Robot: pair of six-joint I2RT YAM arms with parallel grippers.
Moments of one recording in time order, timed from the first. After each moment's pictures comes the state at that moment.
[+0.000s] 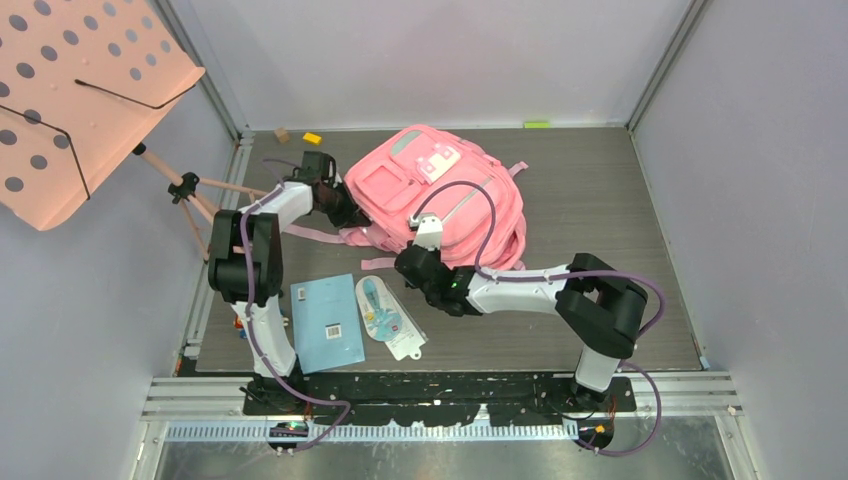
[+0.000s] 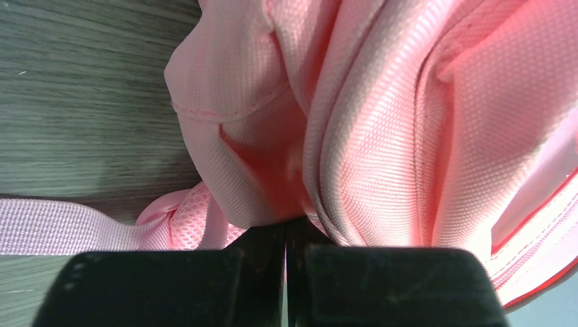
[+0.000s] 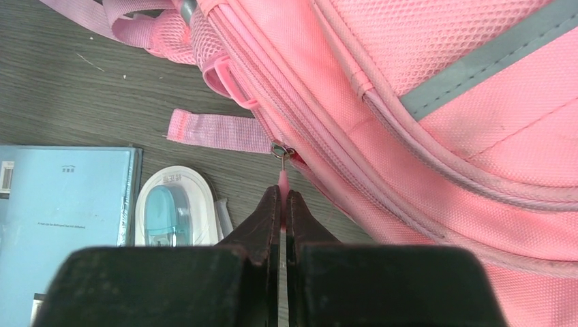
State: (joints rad) left arm -0.11 1.94 1.33 -0.44 0.38 -0.66; right arm 1.09 1.74 1.01 0.07 0.61 0.66
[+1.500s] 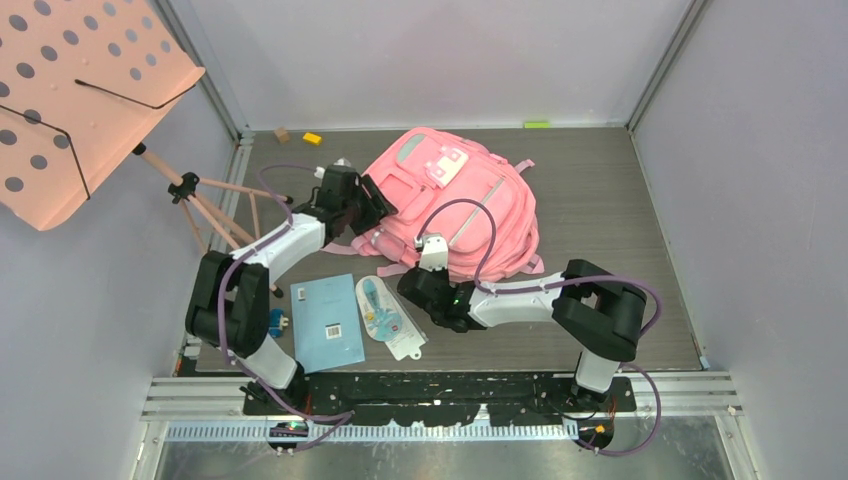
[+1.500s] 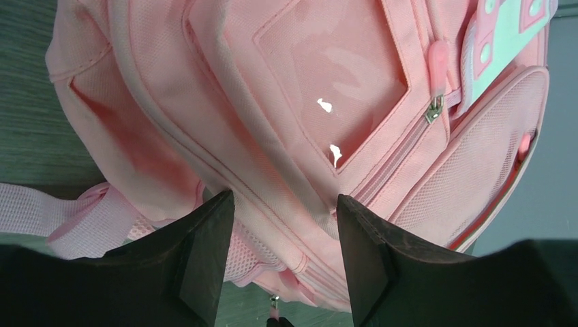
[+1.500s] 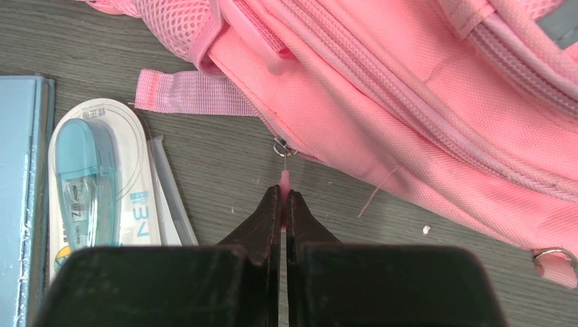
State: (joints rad) left arm -0.34 1.62 1.06 -0.15 0.12 -0.85; right arm 1.15 1.75 0.92 0.01 0.67 0.71
